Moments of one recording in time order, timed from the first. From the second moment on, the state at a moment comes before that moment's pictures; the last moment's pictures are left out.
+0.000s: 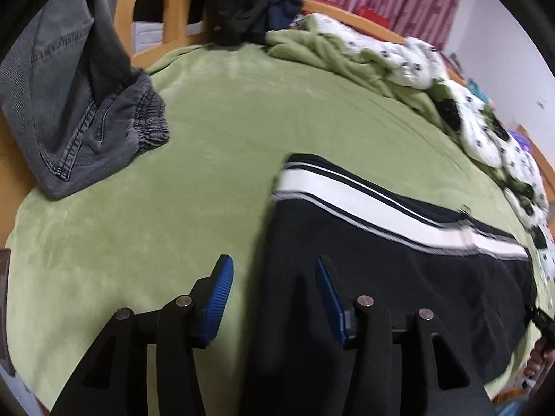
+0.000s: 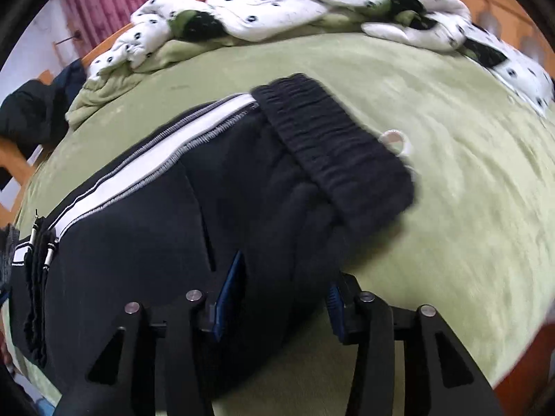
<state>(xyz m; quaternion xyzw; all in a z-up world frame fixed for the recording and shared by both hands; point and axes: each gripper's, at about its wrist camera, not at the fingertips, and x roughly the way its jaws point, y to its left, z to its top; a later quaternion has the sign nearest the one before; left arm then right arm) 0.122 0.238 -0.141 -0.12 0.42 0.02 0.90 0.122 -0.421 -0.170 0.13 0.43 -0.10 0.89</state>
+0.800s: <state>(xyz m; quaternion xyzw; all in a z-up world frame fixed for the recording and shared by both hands) 0.017 0.237 -0.168 -0.20 0.38 0.02 0.90 0.099 -0.332 -0.157 0.02 0.39 -0.05 0.92</state>
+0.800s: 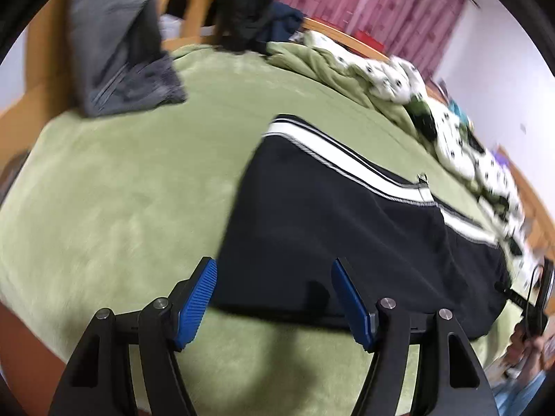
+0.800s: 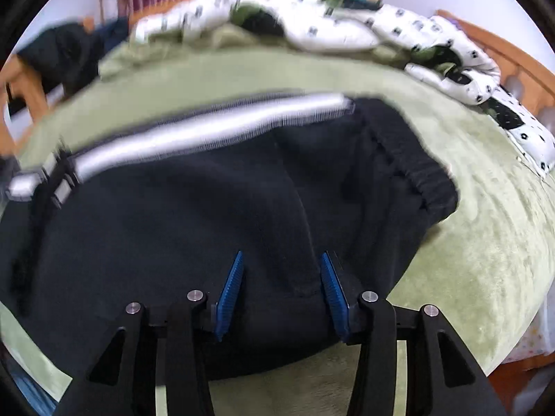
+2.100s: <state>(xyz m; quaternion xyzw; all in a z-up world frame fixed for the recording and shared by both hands) 0.025 0.227 -0.163 -0.26 0.34 0.07 0.90 0.077 -0.309 -0.155 0.06 0.38 0.02 0.92</state>
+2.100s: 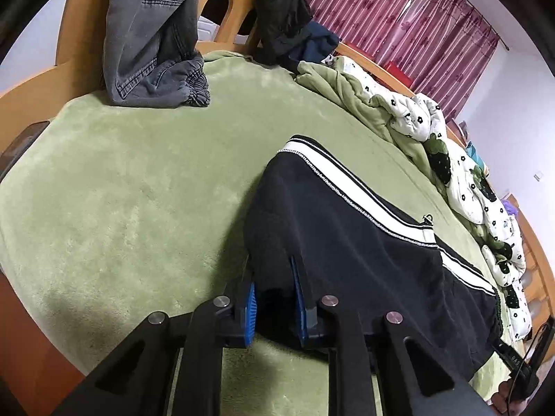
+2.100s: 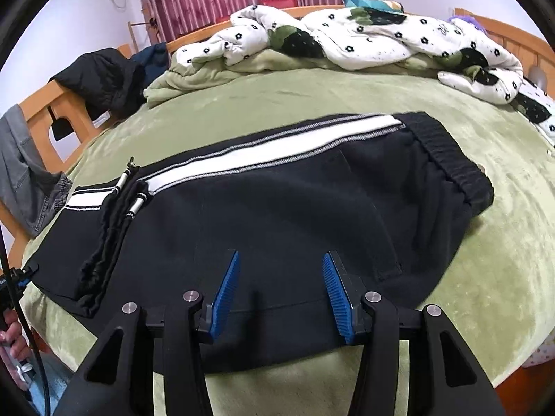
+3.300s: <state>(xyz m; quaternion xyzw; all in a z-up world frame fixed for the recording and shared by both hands) 0.041 0.034 -0.056 -0.12 0.28 -0.09 0.95 0.042 -0.338 -0.134 0.05 0.32 -0.04 0.94</state>
